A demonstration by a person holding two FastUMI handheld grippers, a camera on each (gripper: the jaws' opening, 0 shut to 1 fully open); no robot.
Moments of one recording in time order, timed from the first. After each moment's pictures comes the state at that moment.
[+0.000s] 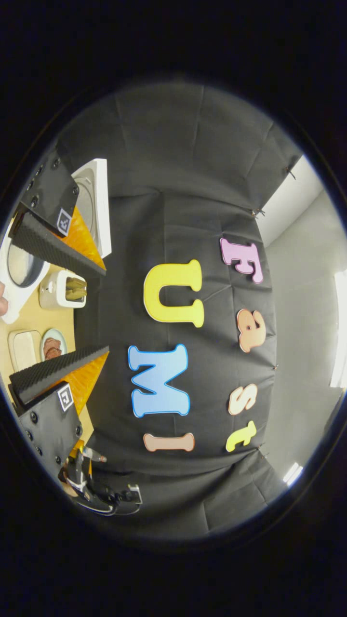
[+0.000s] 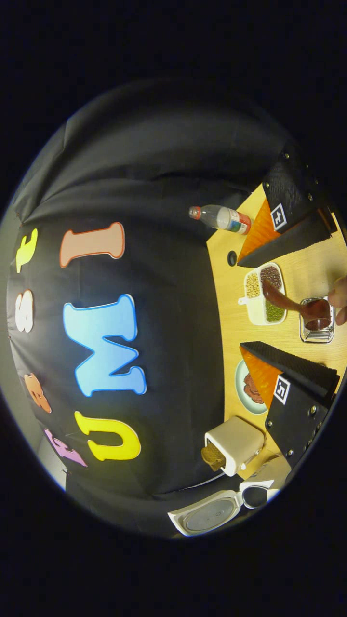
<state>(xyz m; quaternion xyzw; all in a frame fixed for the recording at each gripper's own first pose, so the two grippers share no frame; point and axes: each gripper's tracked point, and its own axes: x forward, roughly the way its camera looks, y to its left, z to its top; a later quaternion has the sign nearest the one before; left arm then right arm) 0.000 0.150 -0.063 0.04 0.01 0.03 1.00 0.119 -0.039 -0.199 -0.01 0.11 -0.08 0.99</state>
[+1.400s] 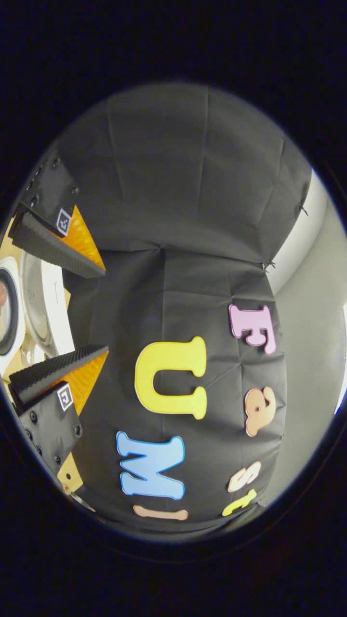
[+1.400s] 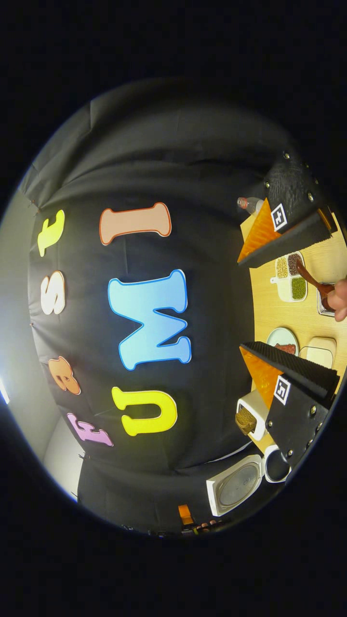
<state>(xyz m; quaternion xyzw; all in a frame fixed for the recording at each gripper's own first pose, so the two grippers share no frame) 0.096 0.378 -0.036 0.02 0.03 0.20 0.98 0.103 0.006 -0.095 -0.01 0.05 -0.01 1.00</state>
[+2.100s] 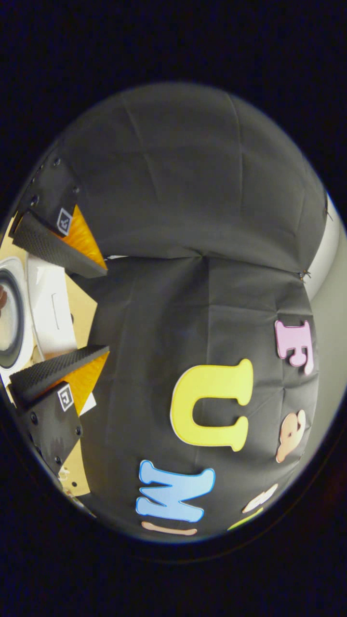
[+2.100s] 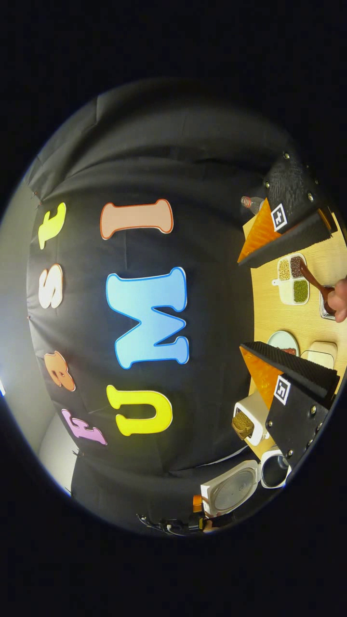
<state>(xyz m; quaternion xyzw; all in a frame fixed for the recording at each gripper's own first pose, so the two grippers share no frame) 0.141 0.430 -0.118 0.00 0.13 0.24 0.96 0.117 0.015 -0.099 -0.03 0.06 -0.01 1.00</state>
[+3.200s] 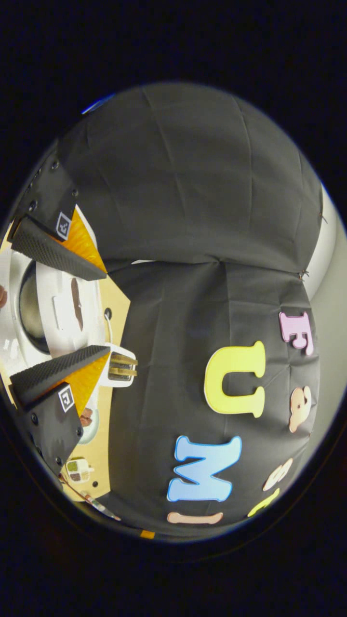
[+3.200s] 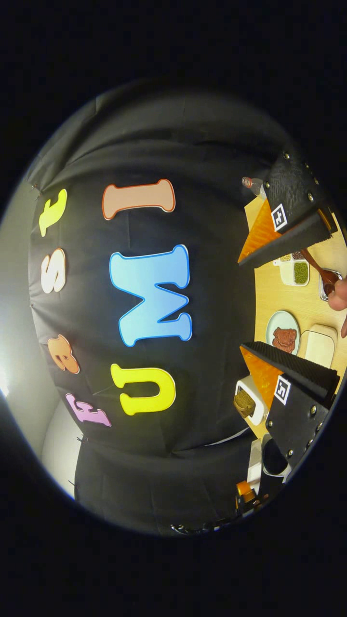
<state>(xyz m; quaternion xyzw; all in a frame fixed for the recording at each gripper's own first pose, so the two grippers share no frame) 0.001 0.302 -0.223 -0.01 0.16 0.24 0.96 0.104 0.050 -0.095 -0.02 0.05 0.05 1.00</state>
